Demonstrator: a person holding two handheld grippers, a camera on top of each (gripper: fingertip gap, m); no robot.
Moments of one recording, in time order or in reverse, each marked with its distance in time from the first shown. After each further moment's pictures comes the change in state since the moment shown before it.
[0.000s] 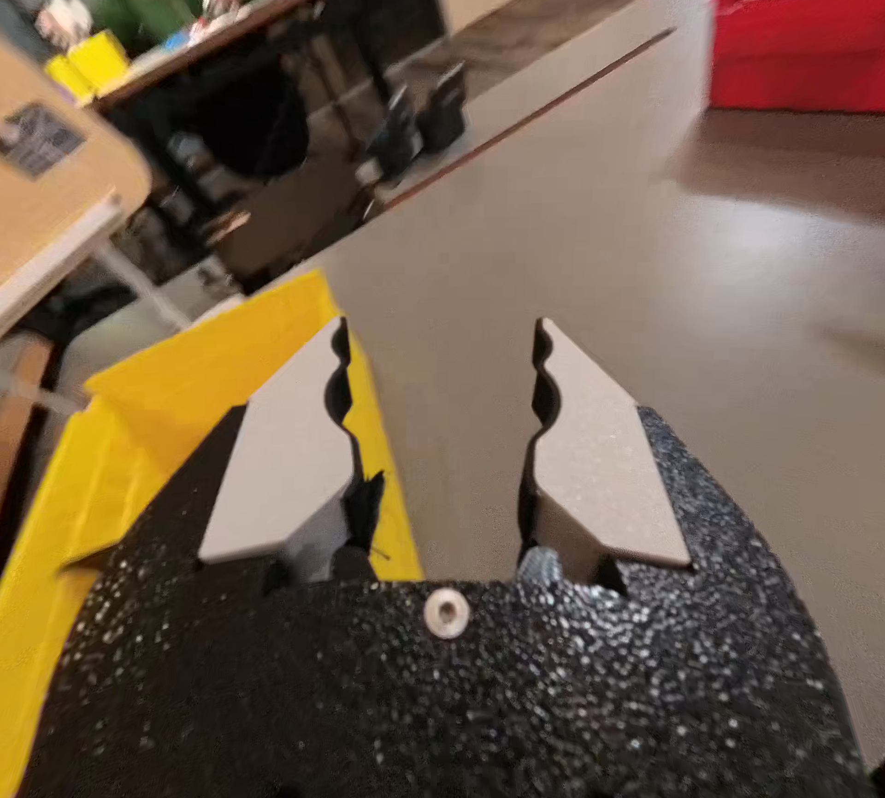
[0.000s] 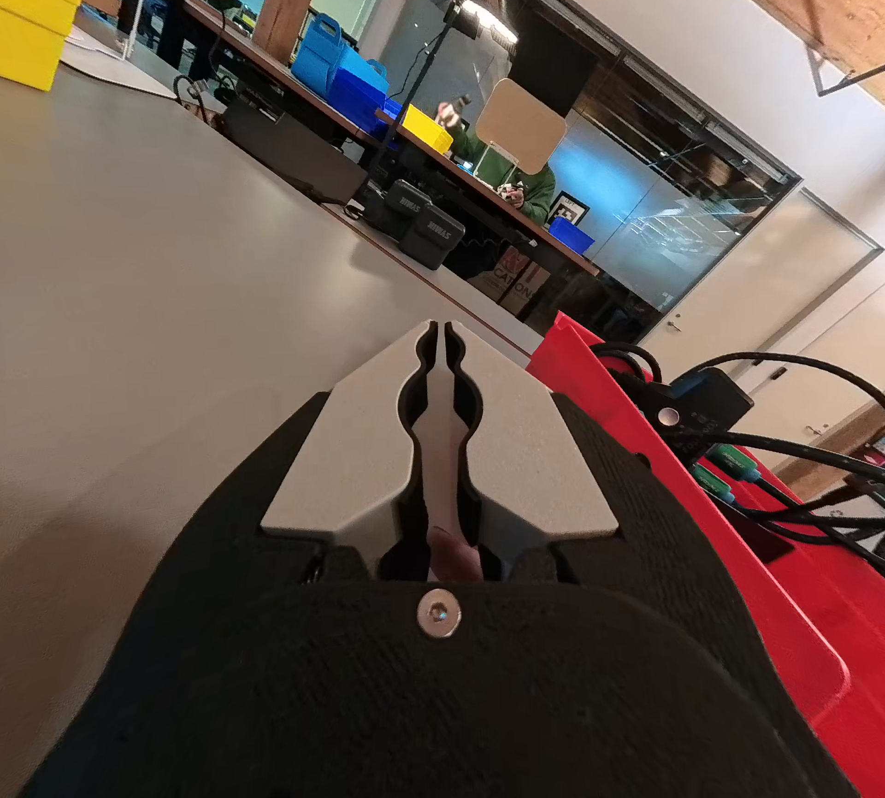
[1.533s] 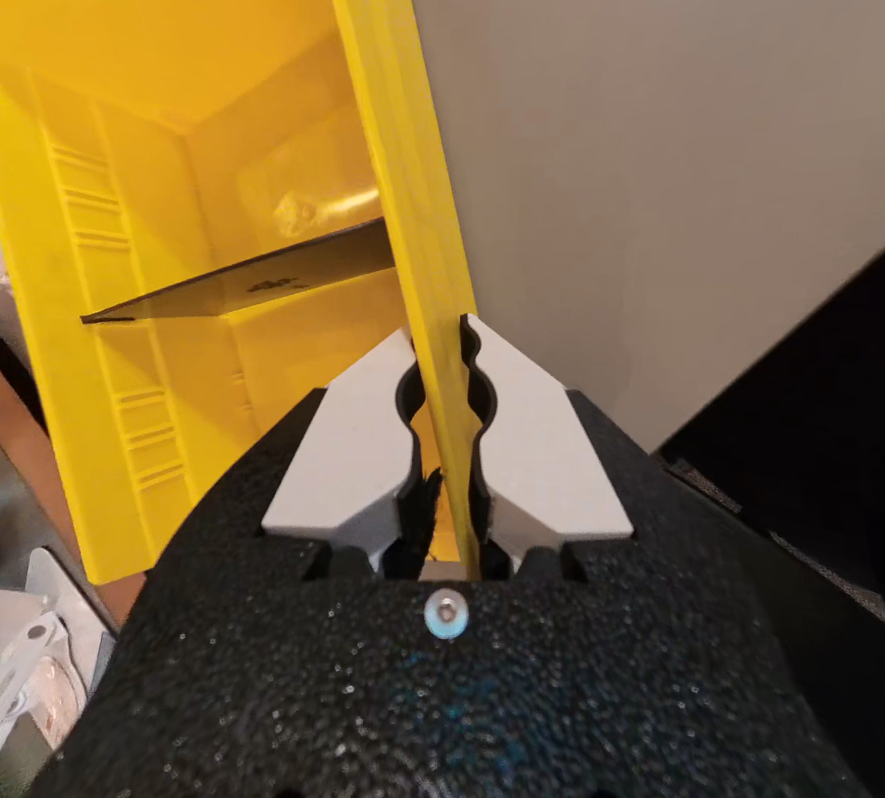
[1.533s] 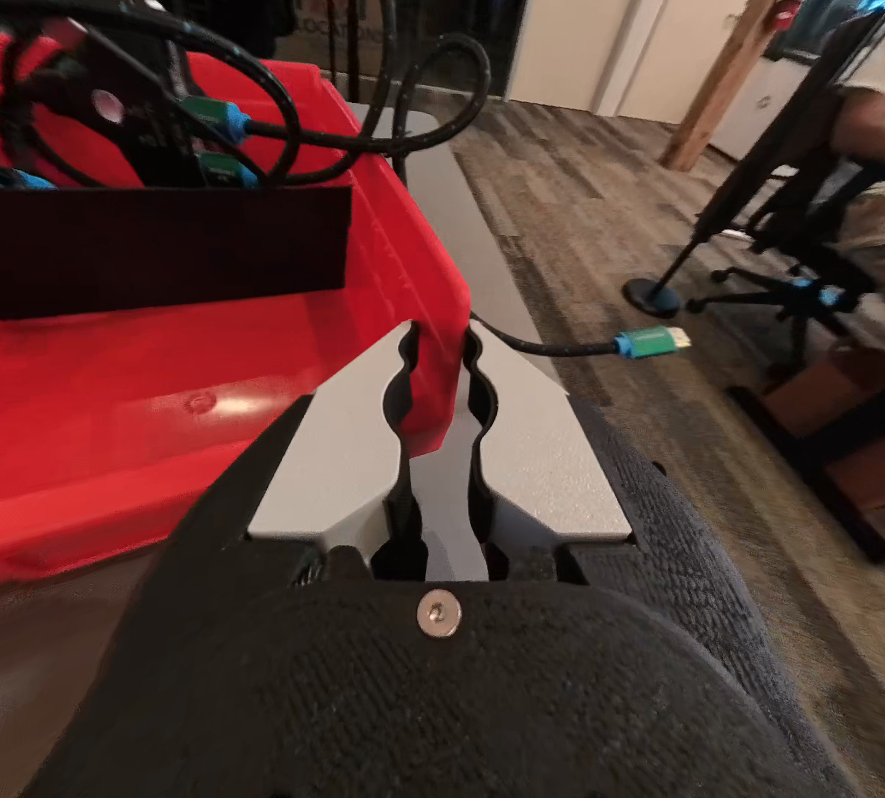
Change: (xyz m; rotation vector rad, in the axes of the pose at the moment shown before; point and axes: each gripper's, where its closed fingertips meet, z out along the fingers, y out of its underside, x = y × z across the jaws) left arm 0.009 0.136 -0.071 -0.636 0.214 0.321; right arm 0.264 0.194 -0.097 -0.494 0.360 0.438
